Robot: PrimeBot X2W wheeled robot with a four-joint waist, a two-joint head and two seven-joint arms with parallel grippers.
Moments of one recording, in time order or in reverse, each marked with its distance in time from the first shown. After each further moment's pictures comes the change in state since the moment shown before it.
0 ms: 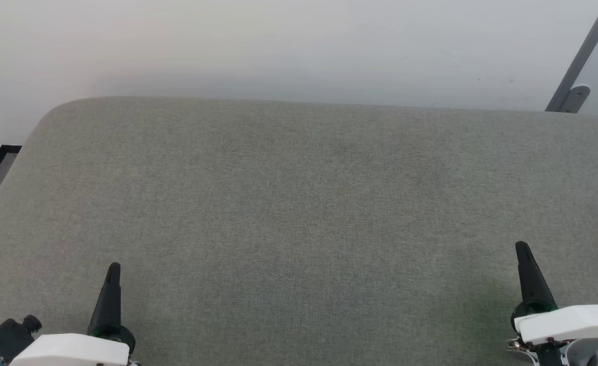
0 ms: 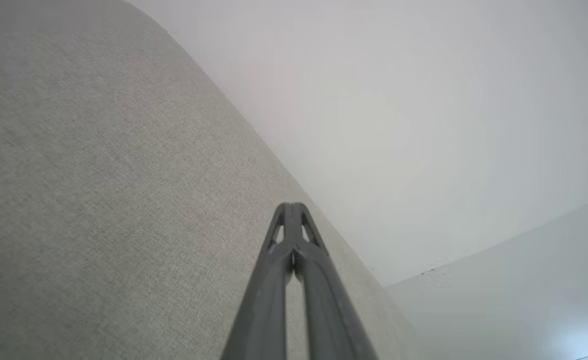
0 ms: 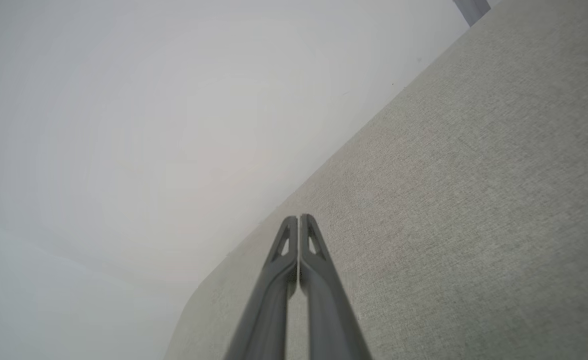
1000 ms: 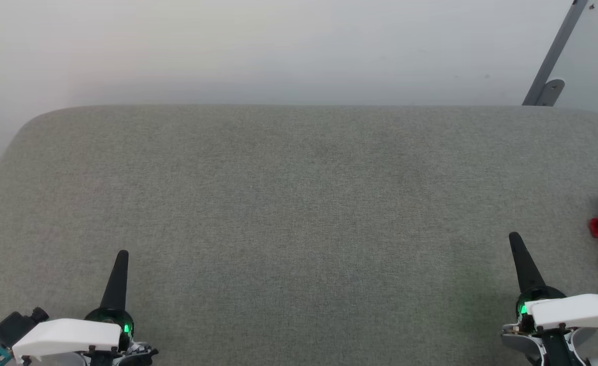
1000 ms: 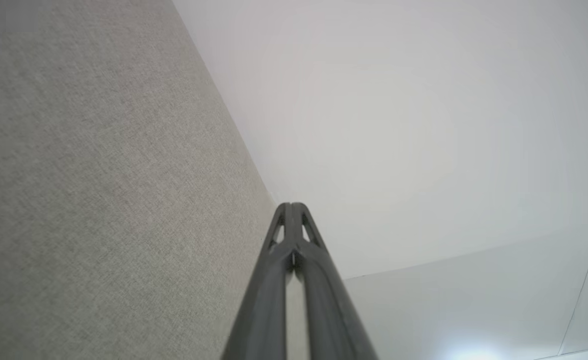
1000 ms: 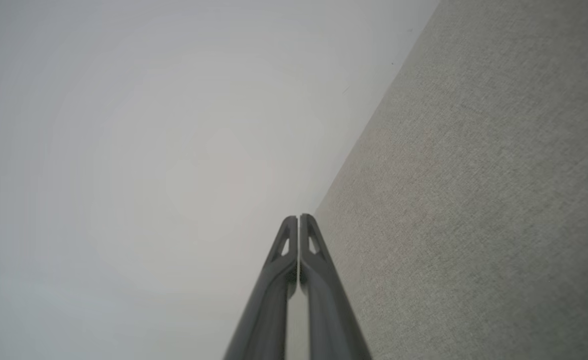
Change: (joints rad) left arm -0.062 -0.045 0.028 0.042 -0.237 0.000 0.080; right arm -0.050 -0.001 0.004 0.050 0.301 0.000 0.053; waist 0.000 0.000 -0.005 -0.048
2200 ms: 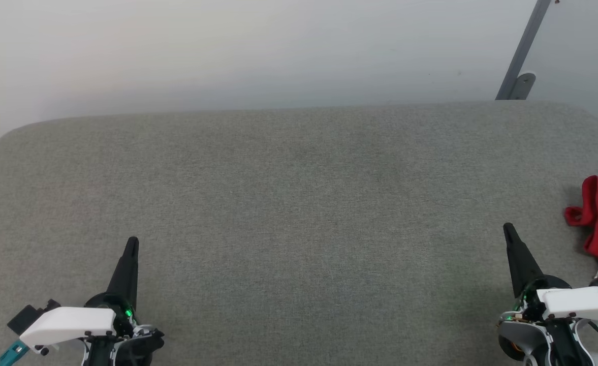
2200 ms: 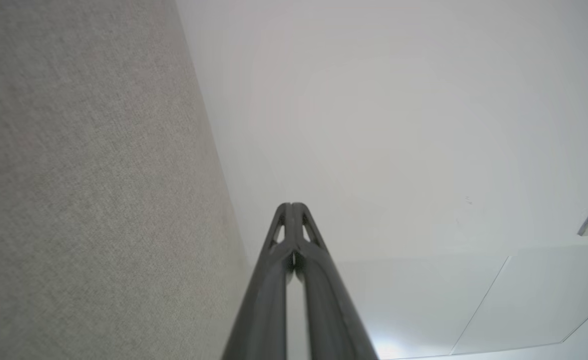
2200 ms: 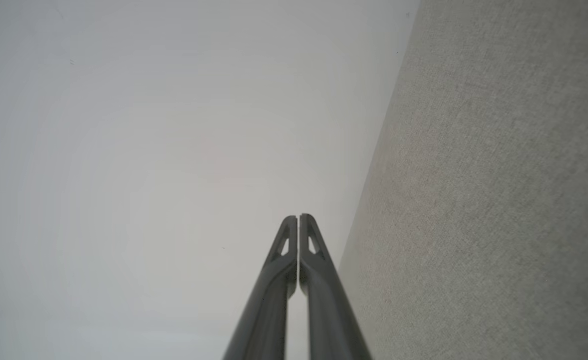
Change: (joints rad) left arm -0.062 -0.051 0.032 0.042 -0.231 0.000 0.081; right arm -0.047 -0.002 0.005 0.042 0.291 0.000 0.054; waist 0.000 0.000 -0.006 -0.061
